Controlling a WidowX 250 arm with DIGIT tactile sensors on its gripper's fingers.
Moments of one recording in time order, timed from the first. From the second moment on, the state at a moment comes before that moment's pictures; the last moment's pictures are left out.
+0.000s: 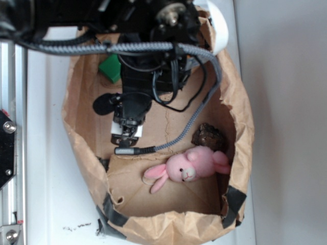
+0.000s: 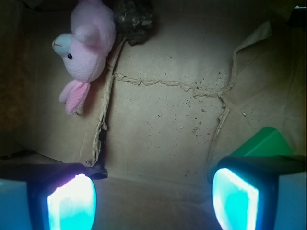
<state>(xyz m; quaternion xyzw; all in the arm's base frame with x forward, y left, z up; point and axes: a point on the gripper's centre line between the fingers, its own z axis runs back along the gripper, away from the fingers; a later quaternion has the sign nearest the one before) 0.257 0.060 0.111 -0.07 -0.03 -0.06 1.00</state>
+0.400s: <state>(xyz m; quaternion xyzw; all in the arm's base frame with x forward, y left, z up) 0.274 0.068 0.091 -0.11 -0.01 0.01 0.99</state>
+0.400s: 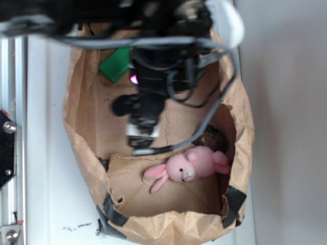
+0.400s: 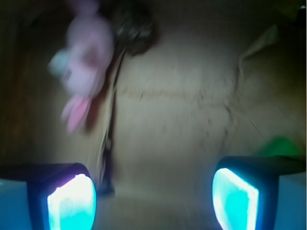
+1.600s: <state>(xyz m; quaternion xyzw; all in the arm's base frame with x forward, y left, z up) 0.267 0.061 0.071 -0.04 -0.12 0.25 0.96</state>
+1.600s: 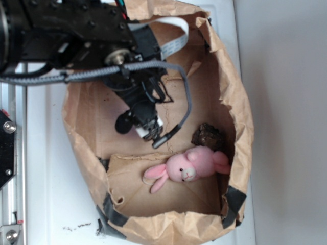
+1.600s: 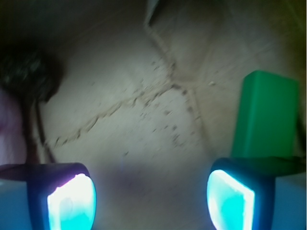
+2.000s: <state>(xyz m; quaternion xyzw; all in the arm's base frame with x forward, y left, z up) 0.277 0.075 0.068 -0.04 -0.11 0.28 0.95</state>
